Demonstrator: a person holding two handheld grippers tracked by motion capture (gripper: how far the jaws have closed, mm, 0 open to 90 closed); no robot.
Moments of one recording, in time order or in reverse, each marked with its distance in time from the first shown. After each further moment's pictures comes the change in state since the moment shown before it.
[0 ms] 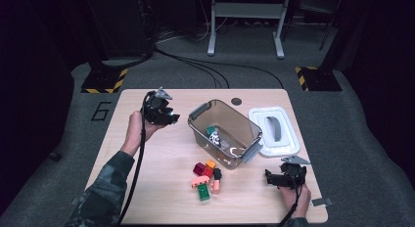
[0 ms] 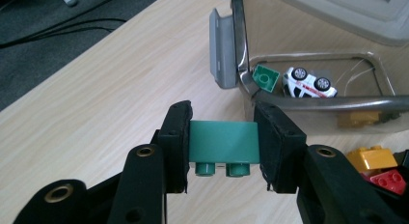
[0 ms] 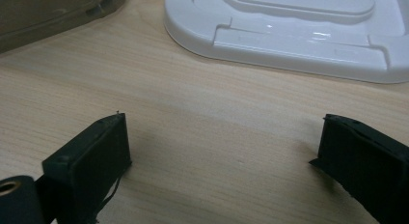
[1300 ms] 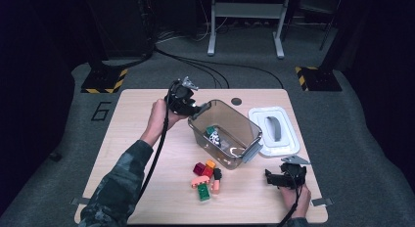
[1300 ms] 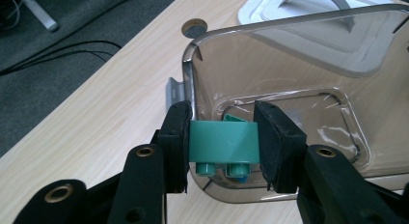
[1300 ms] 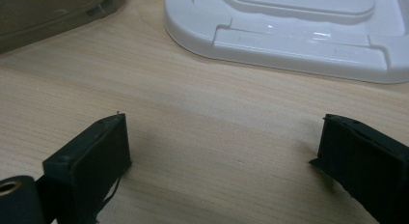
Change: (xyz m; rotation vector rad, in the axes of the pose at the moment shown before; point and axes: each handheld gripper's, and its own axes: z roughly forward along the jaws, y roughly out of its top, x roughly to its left) left arm -0.037 0.060 0.025 0.012 -0.065 0.087; right arm 0.000 0.000 0.000 -0.002 0.002 0.001
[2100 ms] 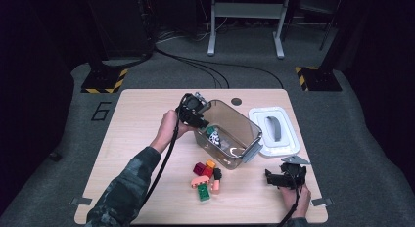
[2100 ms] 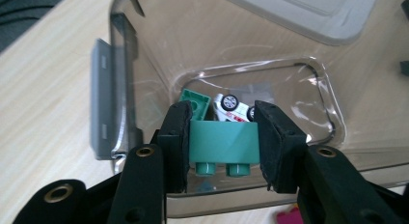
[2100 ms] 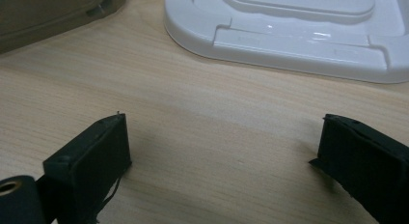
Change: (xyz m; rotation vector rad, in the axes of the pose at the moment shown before) left arm -0.019 -0.016 0.044 0.119 -0.116 -0.033; right arm 0.000 0.000 0.000 -0.001 -0.001 0.001
